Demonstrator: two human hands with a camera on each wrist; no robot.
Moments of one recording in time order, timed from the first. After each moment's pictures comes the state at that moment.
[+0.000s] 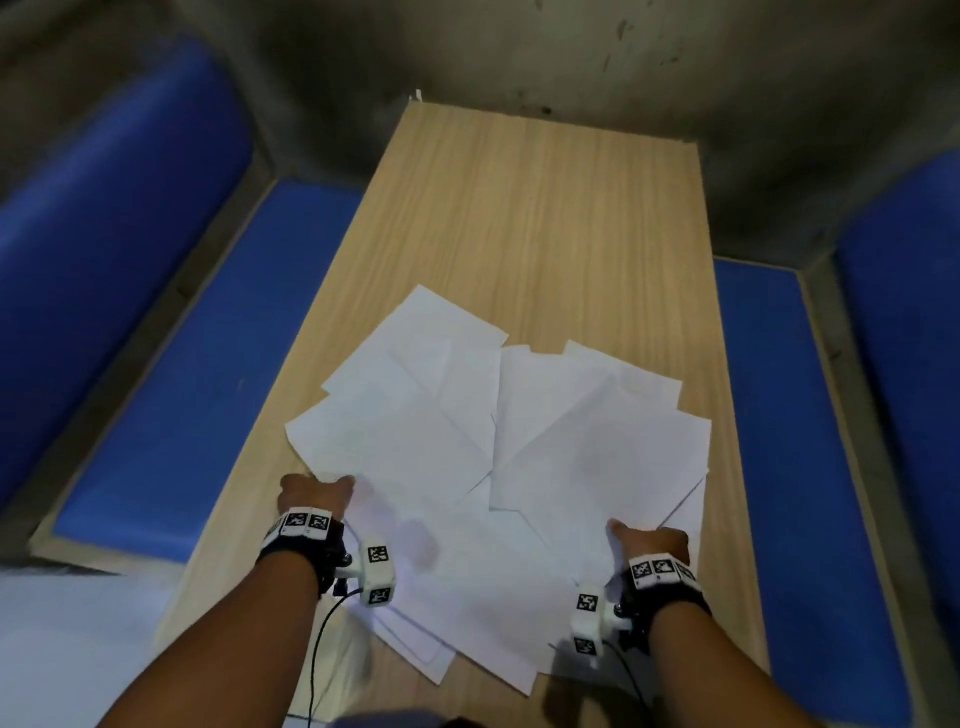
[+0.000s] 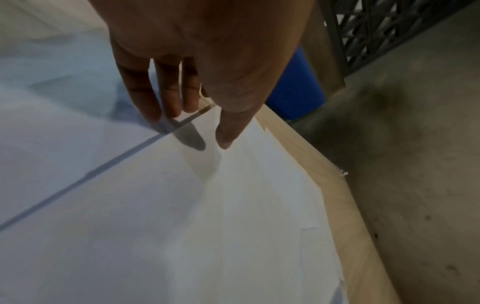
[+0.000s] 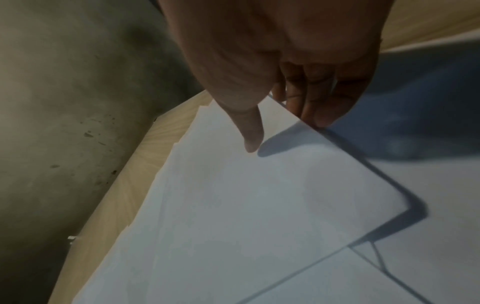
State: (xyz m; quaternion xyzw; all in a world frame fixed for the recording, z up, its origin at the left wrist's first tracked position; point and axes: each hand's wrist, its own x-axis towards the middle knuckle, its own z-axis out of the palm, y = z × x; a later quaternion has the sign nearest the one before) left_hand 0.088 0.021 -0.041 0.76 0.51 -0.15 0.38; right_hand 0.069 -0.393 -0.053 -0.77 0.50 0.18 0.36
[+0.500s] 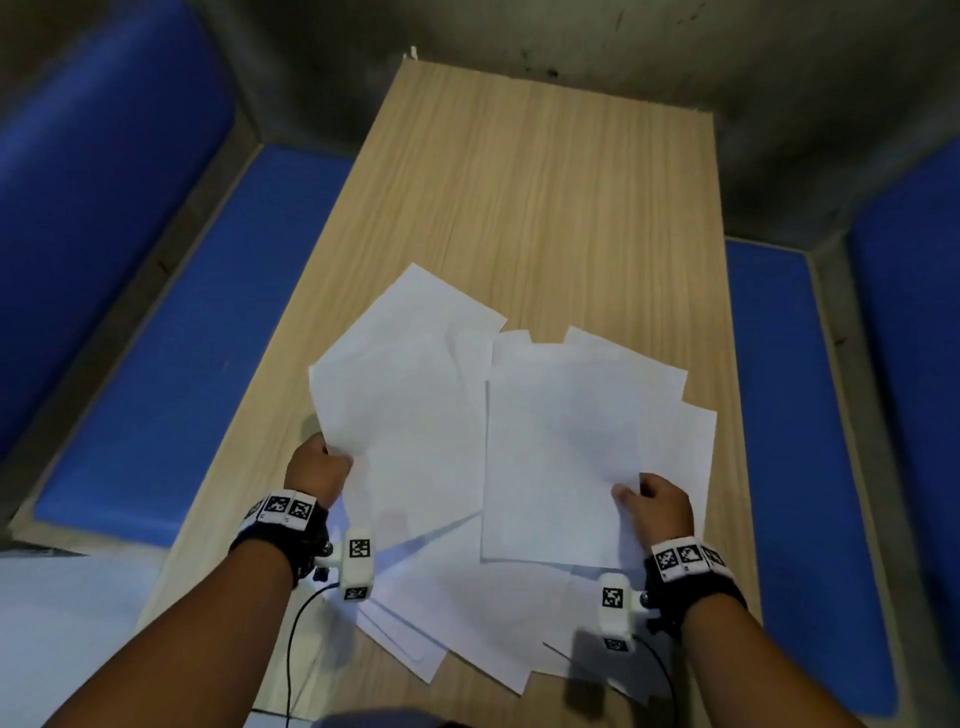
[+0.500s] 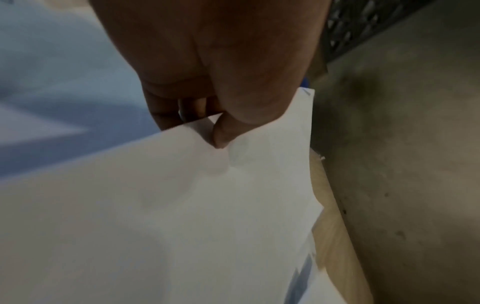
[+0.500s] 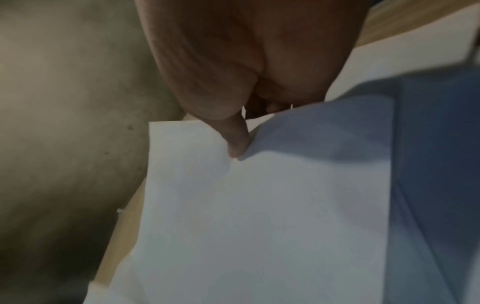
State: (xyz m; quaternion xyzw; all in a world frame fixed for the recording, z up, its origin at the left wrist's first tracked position) left_hand 0.113 0.012 -0.048 0.81 0.36 -0.14 0.44; right_hand 0.100 -0.402 -0.043 -0.81 0.33 0.13 0.46
